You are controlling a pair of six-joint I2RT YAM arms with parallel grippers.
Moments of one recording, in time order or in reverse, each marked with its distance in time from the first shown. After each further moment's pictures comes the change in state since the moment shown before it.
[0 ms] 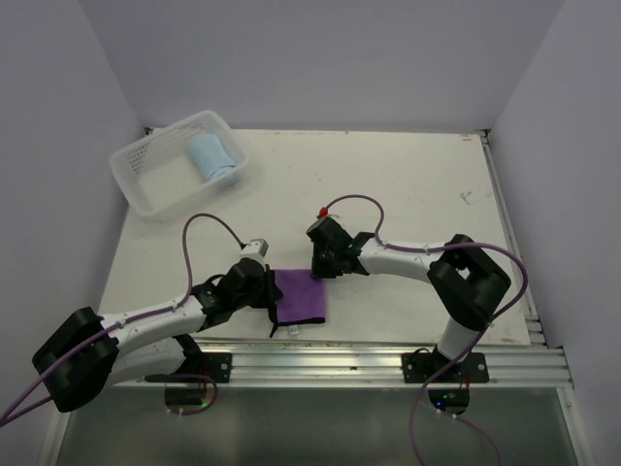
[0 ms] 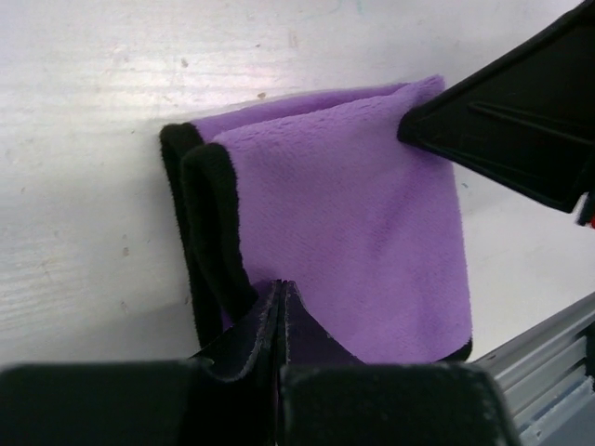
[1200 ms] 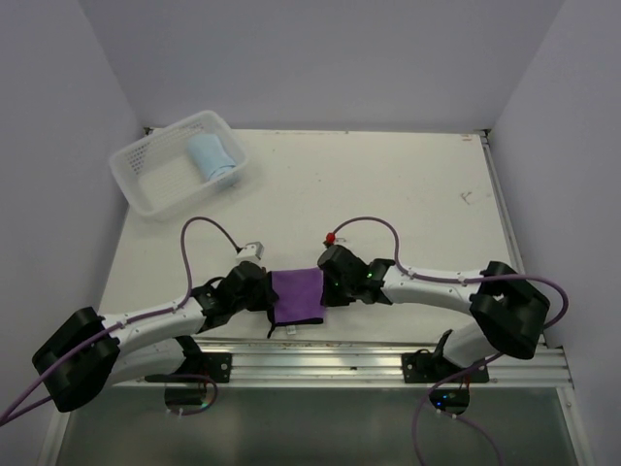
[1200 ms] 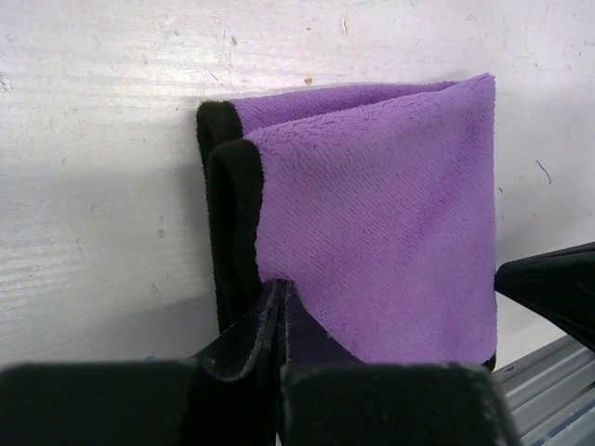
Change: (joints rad) left arm 0.000 0.000 -0.030 -0.032 -0.050 -0.041; right arm 0.130 -0.261 -0.214 -0.039 -0.003 0.030
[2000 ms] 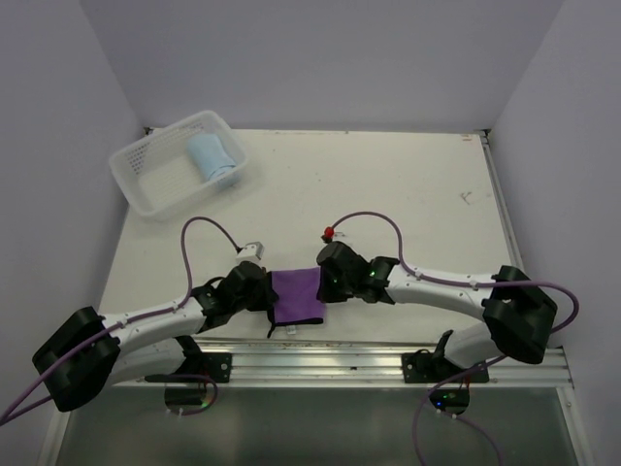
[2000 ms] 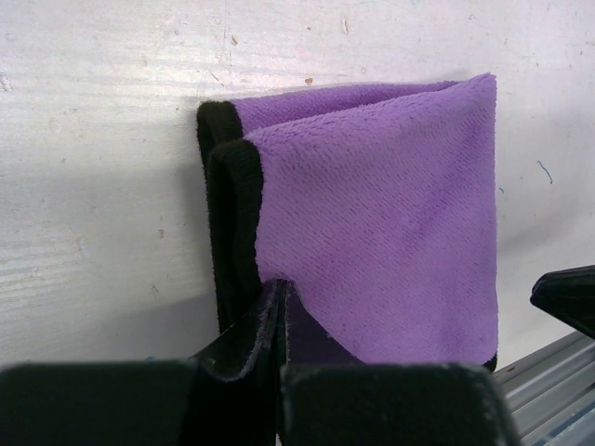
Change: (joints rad) left arm 0.000 0.002 0.000 0.000 -0.001 0.001; right arm 0.022 -0.046 0.032 -0.027 0.024 -0.003
